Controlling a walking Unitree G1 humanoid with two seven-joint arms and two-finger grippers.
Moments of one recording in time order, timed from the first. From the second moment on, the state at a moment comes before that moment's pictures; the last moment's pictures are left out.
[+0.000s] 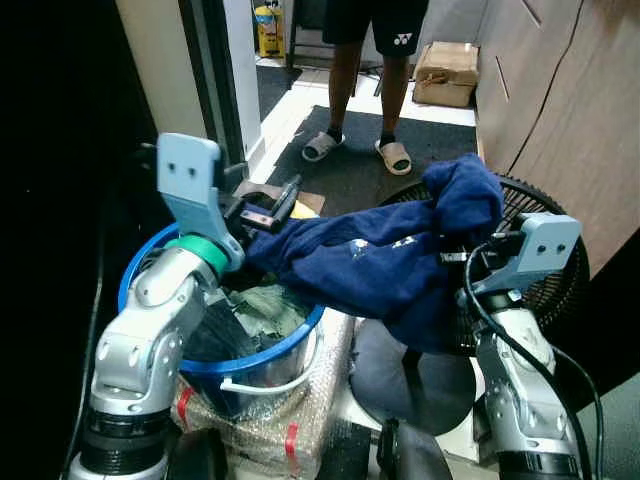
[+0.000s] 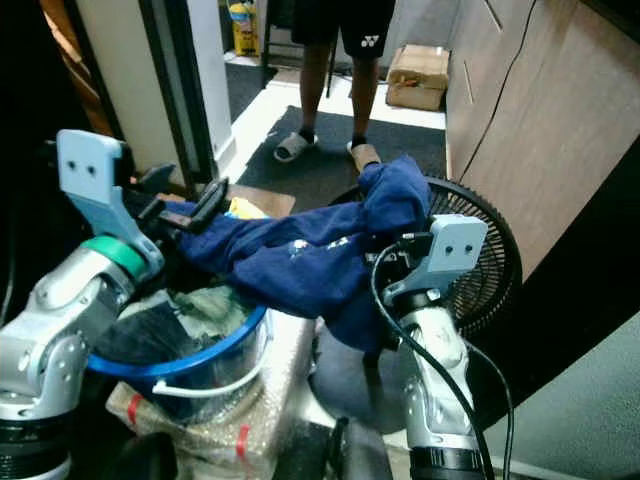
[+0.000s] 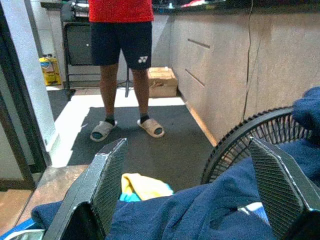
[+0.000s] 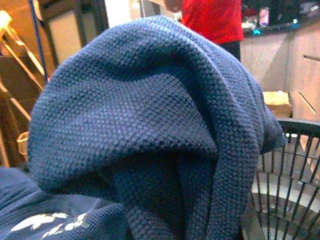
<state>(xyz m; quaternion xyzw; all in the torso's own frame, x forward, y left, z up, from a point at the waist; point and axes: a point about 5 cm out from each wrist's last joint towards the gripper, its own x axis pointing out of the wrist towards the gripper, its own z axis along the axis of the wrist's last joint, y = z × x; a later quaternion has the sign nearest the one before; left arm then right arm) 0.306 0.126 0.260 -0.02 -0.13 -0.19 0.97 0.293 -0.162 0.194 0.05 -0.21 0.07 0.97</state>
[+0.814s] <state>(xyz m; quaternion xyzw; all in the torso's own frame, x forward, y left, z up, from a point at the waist) 0.310 0.124 0.260 -0.01 -0.12 -0.18 0.98 0.289 -0.126 0.163 0.06 -0.14 0.09 0.98</state>
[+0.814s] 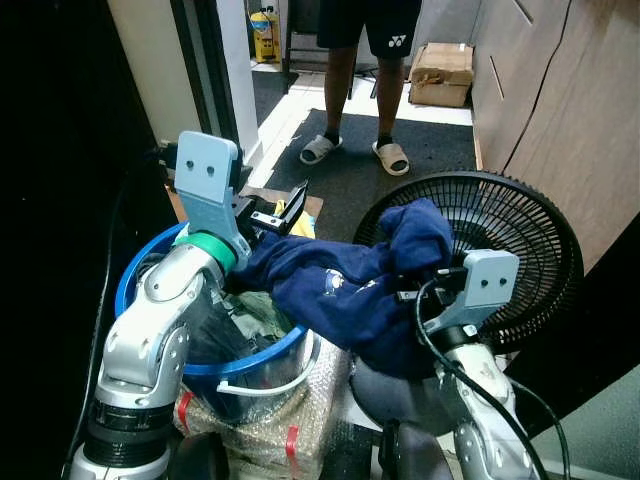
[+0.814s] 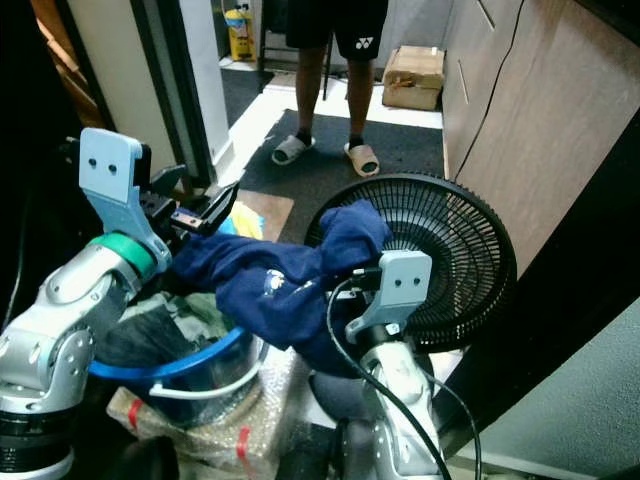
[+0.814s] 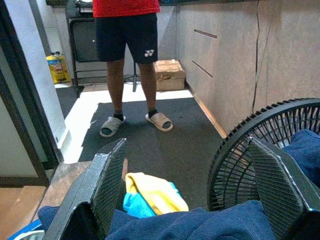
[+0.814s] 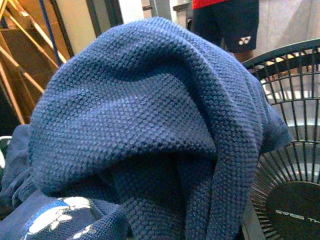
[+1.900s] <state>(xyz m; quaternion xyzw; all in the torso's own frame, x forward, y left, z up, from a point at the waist) 0.313 0.127 0.253 0.00 -0.10 -0.17 0.98 0.293 -0.128 0.159 0.07 -0.13 0.06 0.99</state>
